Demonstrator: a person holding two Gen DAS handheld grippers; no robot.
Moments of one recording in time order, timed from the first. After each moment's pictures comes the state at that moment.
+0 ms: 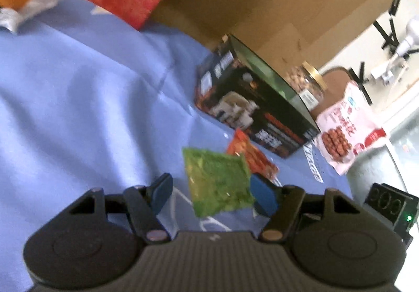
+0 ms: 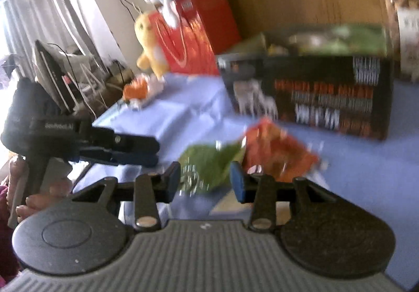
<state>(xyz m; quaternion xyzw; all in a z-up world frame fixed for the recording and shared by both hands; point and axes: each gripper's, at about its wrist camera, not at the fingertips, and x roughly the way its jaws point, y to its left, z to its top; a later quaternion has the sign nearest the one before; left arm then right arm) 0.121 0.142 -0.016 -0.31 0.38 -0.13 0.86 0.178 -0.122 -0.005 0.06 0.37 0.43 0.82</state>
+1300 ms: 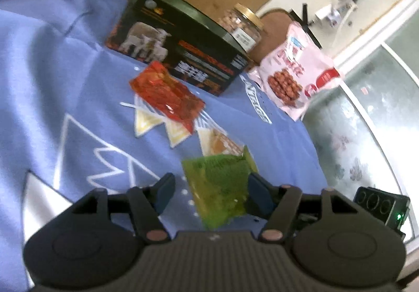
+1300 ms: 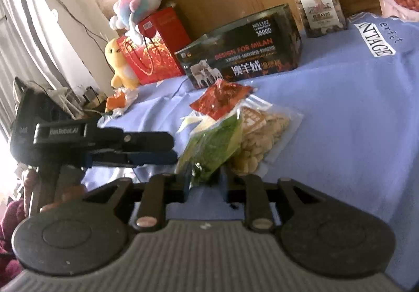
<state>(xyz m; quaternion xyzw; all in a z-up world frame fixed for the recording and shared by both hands) 0.087 0.078 -0.019 -0.28 0.39 -0.25 0.84 0.094 -0.200 -0.009 0.15 0.35 0.33 0.86</state>
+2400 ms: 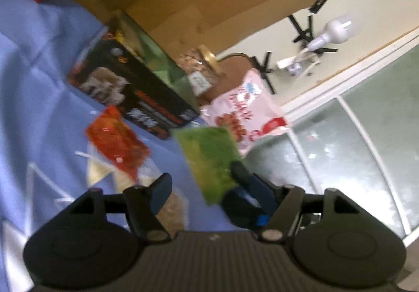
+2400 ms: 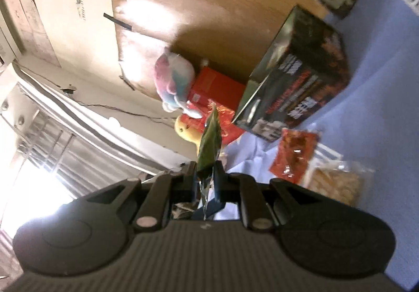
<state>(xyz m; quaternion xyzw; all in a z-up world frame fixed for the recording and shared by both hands) 0.117 0.100 0.015 -0.40 0.33 -0.33 0.79 0.188 -0.238 -0.001 0.45 0.34 0.45 0.69</state>
